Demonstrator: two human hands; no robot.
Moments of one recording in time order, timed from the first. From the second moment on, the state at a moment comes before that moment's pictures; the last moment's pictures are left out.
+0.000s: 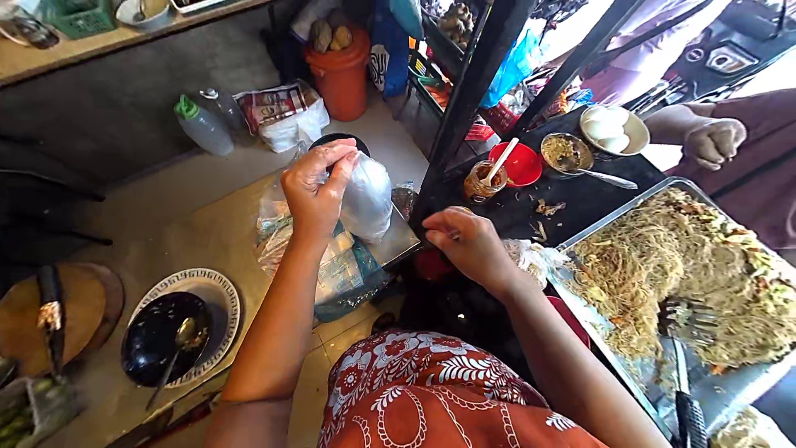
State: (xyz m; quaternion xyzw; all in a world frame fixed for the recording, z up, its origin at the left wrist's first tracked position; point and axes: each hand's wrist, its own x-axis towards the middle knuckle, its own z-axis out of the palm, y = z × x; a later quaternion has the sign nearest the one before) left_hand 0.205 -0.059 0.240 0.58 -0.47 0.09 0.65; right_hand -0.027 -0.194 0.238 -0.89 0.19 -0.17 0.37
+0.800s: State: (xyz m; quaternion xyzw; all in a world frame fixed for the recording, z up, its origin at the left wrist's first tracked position) left_hand 0.113 -0.092 0.244 0.59 -0.70 0.04 0.41; right_hand -0.062 -0.238 0.247 -0.66 0.29 -0.20 0.67
